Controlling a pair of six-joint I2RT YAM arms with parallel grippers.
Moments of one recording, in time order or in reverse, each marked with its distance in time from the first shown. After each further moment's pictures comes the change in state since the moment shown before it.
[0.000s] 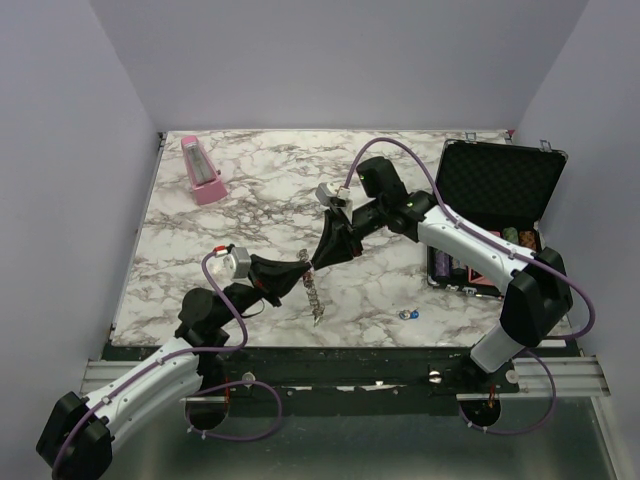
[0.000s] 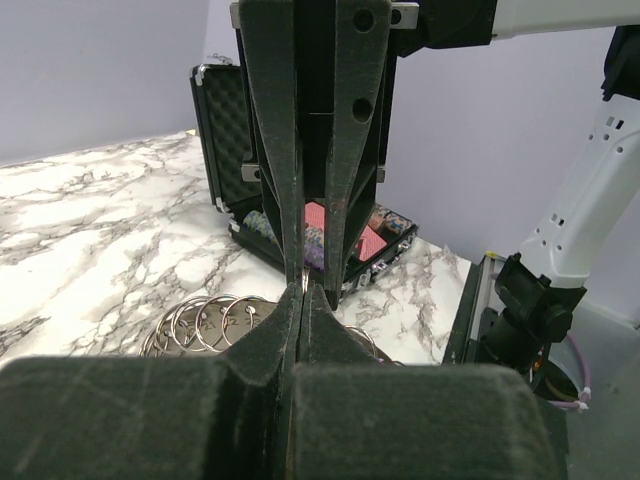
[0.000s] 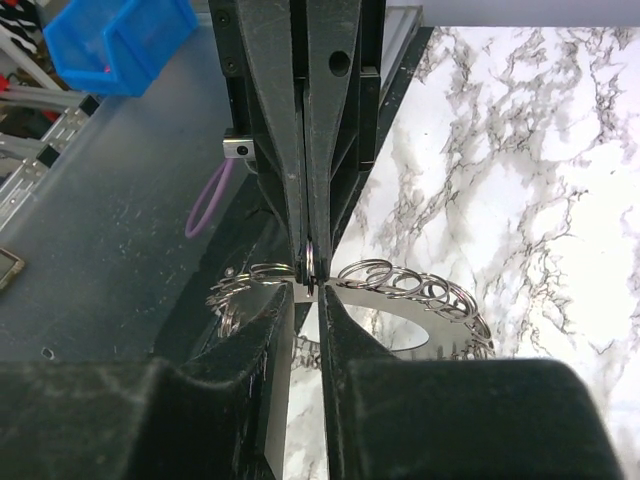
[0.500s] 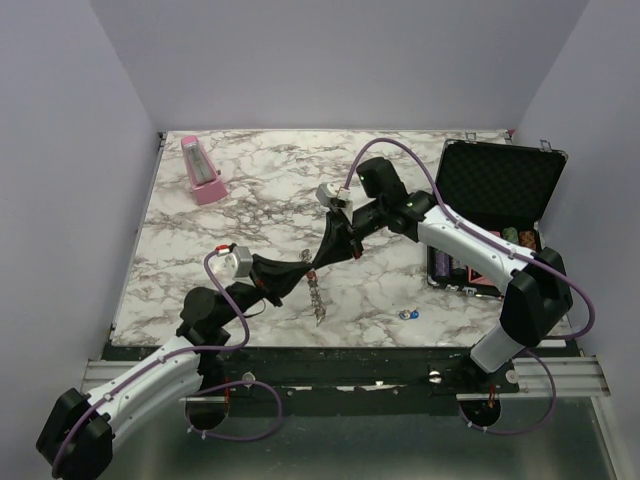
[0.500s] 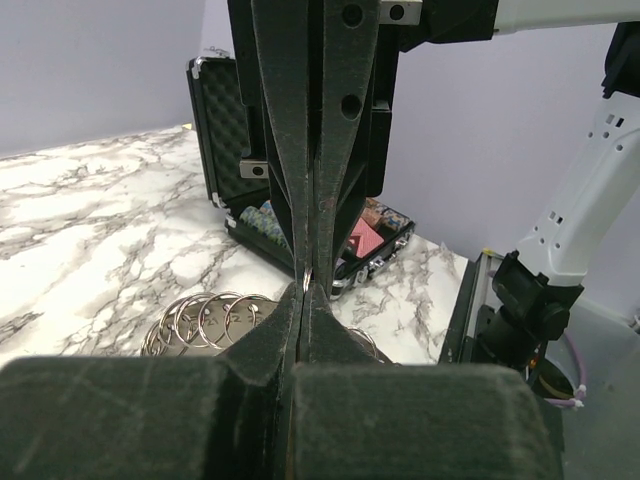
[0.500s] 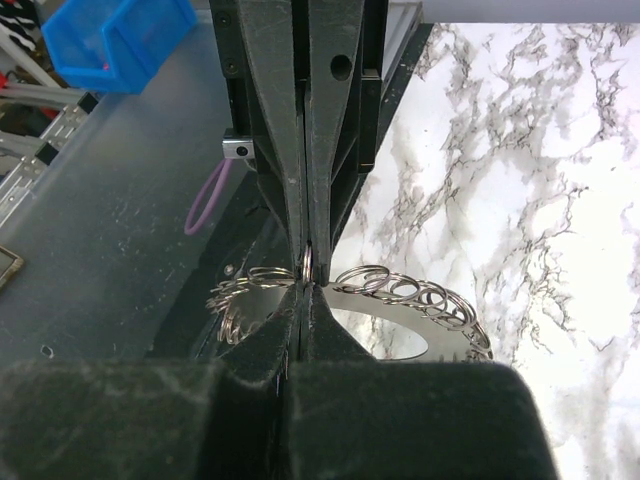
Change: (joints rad) left arm 0.000 0.023 0.000 0.016 0.001 -0.005; right arm 0.000 0.000 -0.008 0.010 0.000 0.014
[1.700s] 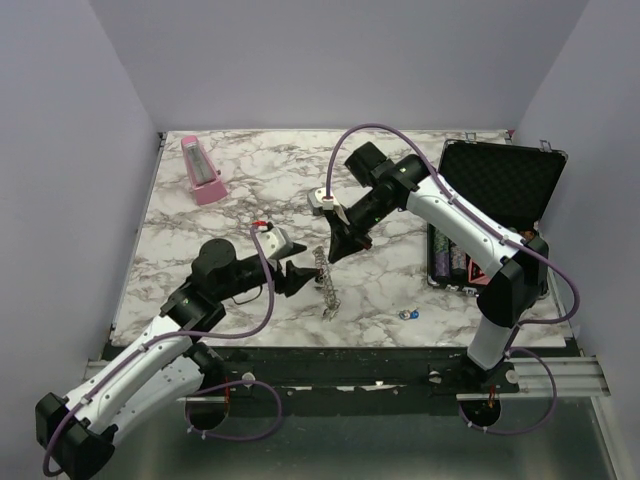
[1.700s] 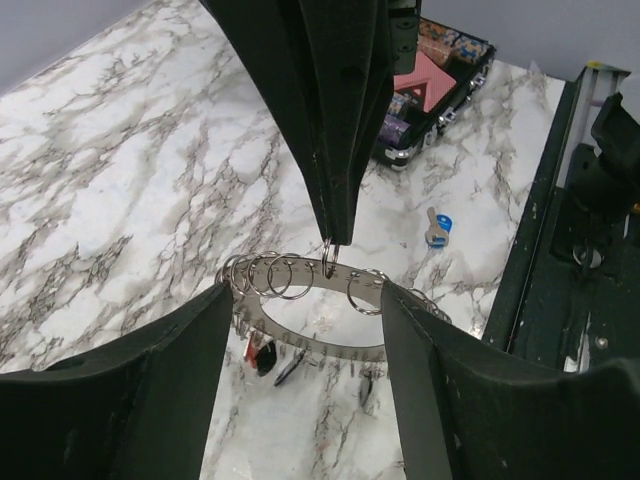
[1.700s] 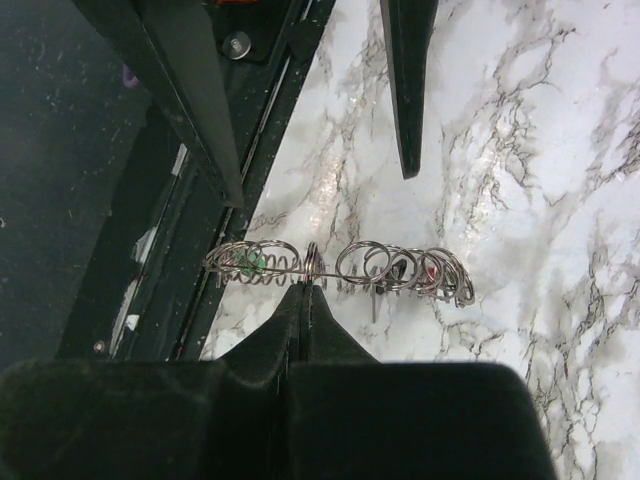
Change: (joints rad) left arm -0.001 0.054 0.442 -0.846 0.070 0.413; right arm 0.006 0.166 0.446 -0.844 0.331 -0.576
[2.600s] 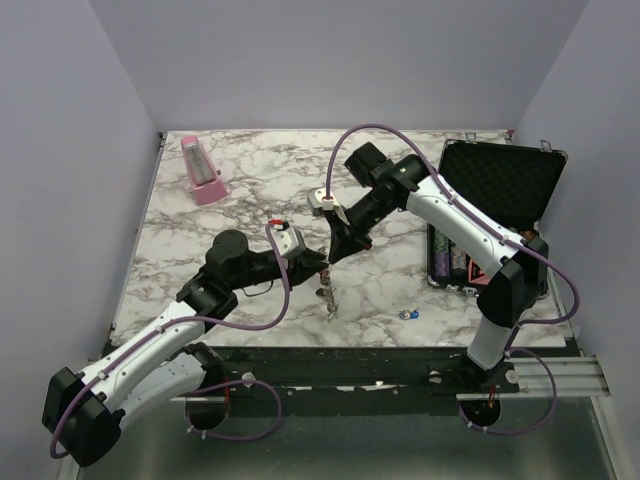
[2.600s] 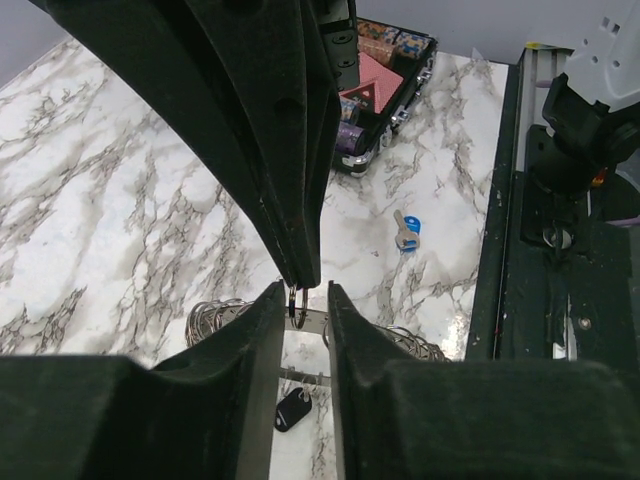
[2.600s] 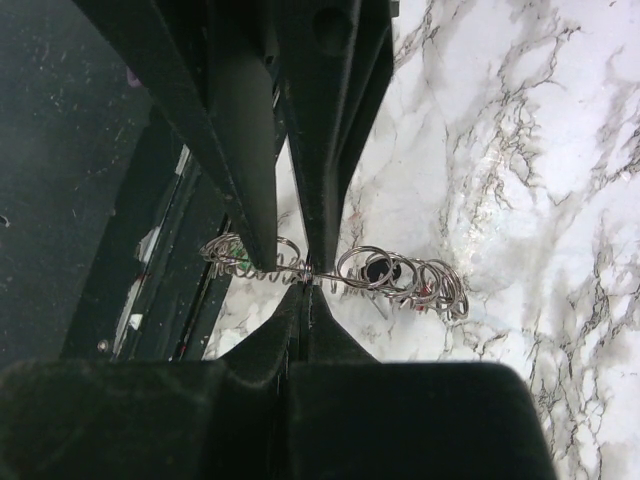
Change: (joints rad) left arm 0.000 0.170 0.002 0.166 0.173 0.060; right arm 0.002 0.000 0.000 -0.011 0.000 0.000
